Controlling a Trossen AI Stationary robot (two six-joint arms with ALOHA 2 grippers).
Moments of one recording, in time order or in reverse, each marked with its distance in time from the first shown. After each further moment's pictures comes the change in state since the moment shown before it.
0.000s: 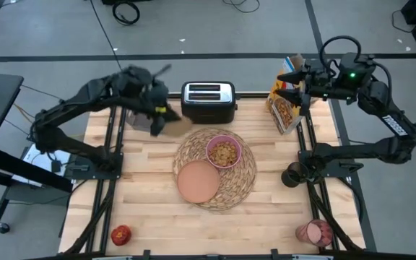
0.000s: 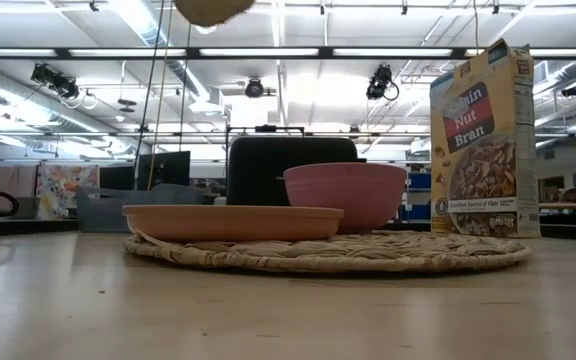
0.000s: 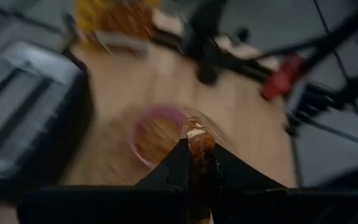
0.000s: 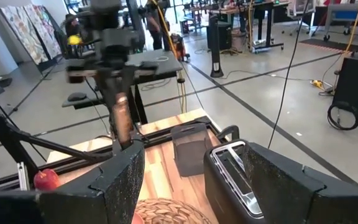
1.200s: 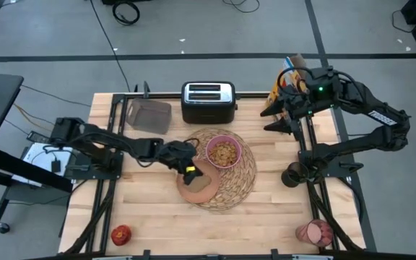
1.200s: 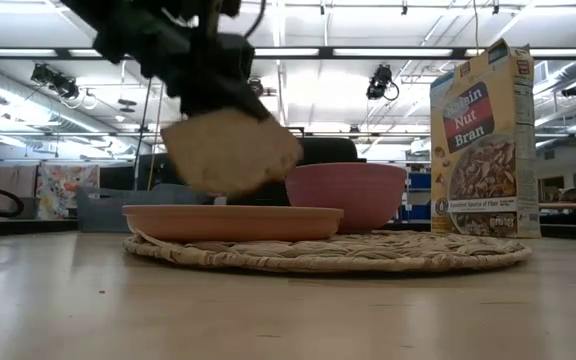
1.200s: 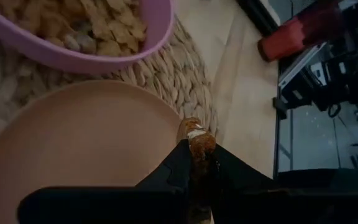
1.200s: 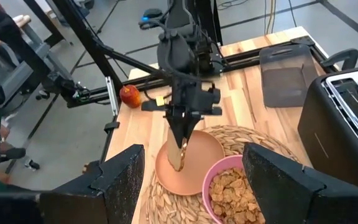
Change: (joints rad) left arm -0.378 0.205 -0.843 1.064 -0.121 -0.637; right arm 0.243 0.118 0.000 -0.179 -0.150 0.028
